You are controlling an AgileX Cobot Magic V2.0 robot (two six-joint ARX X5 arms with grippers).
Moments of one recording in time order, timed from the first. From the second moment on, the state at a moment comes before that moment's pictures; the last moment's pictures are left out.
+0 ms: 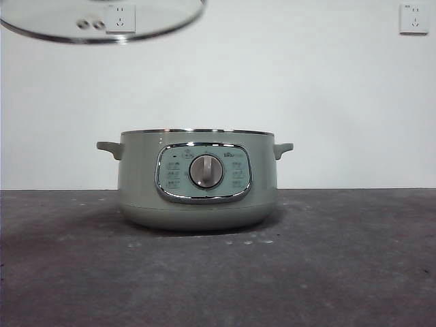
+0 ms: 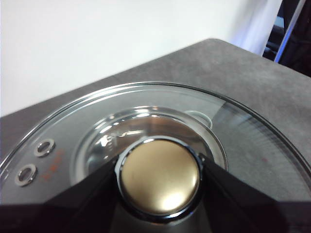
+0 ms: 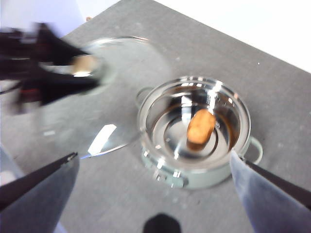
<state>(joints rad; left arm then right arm) -0.33 1.17 1.18 -0.34 0.30 0.08 0.56 1.52 2.26 -1.36 -0.23 -0.11</state>
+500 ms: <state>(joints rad) -0.43 1.55 1.43 -0.26 0.23 0.08 0.56 1.00 1.59 -1.36 -0.22 -0.06</state>
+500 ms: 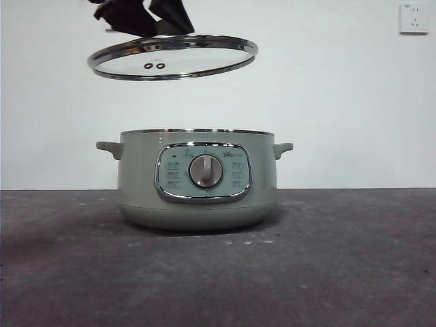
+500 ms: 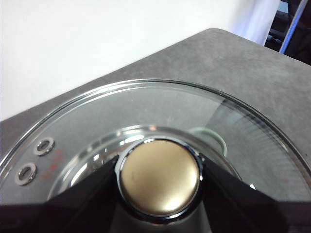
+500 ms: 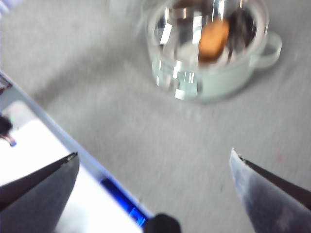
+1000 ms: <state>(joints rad) -0.47 1.74 1.49 -0.22 0.18 0.08 0.56 0.69 1.35 -1.36 -0.09 0.07</state>
